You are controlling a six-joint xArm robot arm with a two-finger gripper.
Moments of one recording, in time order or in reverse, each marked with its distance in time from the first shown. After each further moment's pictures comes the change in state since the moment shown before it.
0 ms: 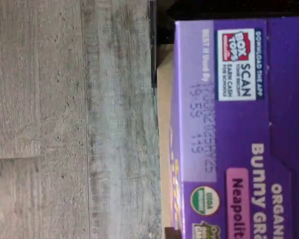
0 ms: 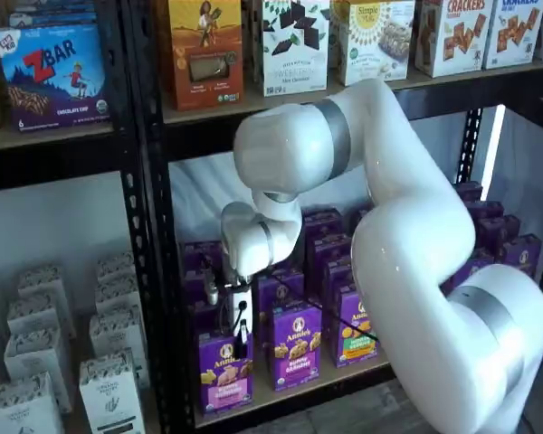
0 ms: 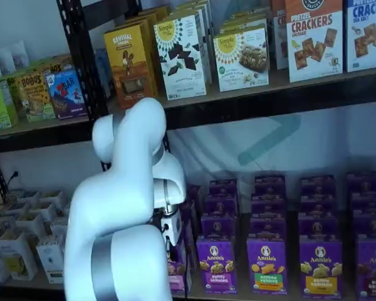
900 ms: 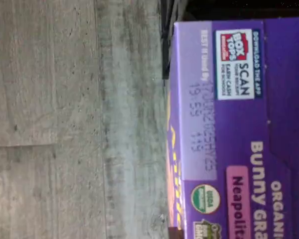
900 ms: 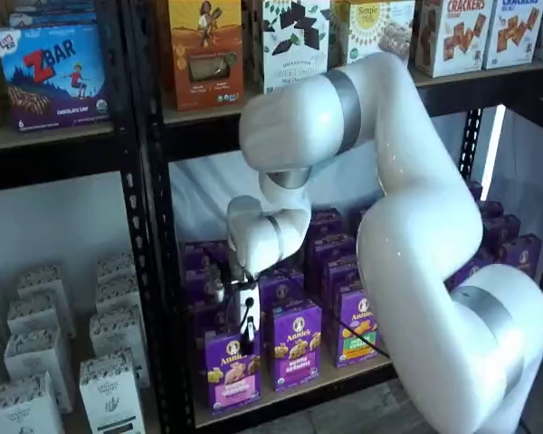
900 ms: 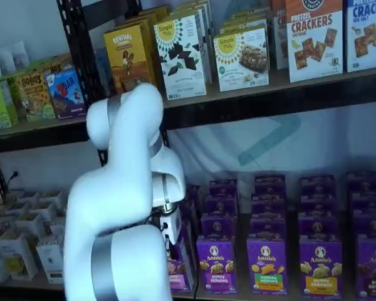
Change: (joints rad) arm -0.005 -0.136 0.192 -0.047 -0.075 0.035
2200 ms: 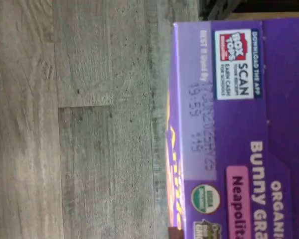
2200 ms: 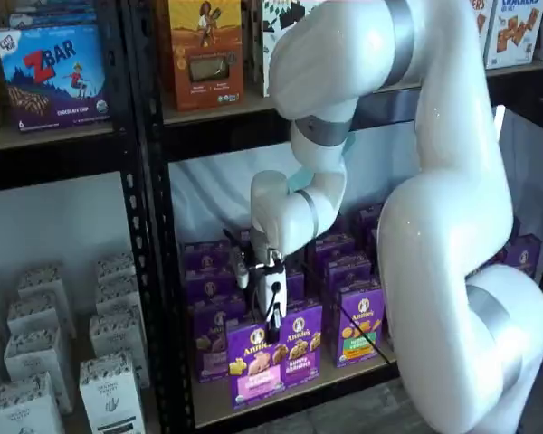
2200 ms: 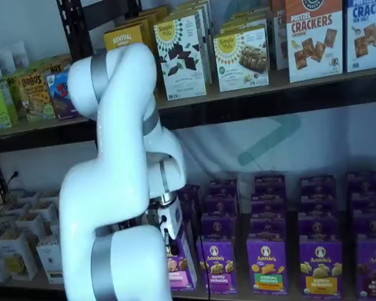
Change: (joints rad) arm -0.038 -0.391 0.452 -0.113 -0.080 0.066
